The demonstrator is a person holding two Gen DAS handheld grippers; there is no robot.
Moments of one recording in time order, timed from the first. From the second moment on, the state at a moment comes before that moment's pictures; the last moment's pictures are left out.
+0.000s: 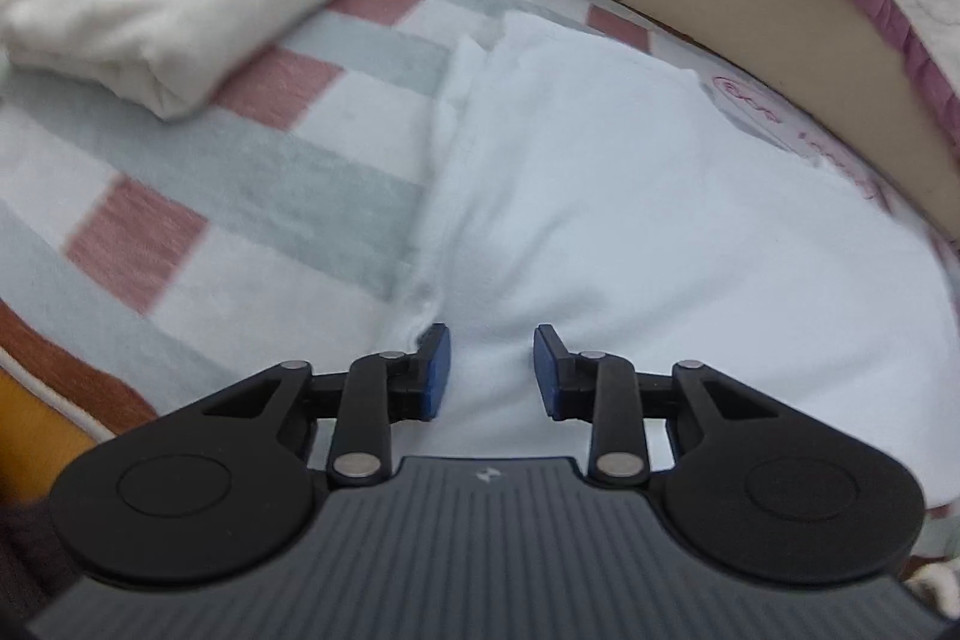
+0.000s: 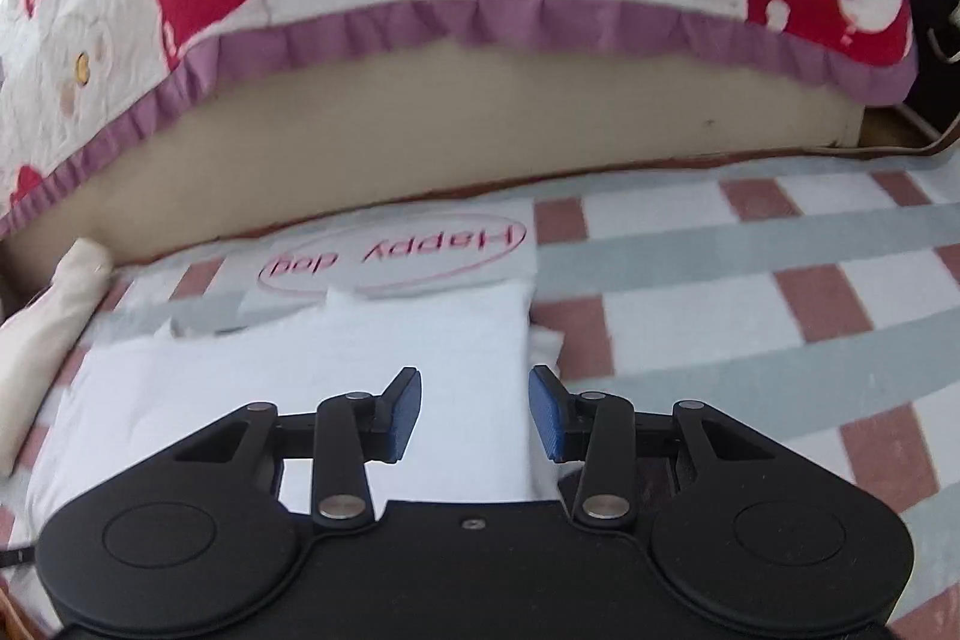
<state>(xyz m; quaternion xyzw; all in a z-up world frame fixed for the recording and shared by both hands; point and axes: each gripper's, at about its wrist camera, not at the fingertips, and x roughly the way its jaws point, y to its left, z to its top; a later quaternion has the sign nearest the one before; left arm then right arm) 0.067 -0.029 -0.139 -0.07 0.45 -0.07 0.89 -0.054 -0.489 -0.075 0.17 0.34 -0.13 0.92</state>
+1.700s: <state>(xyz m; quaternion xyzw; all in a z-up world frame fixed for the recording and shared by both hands) 0.031 -0.088 -0.125 -0.04 0.47 -0.30 0.83 -0.135 -0.426 -0.121 0.40 0.46 -0.23 0.76</state>
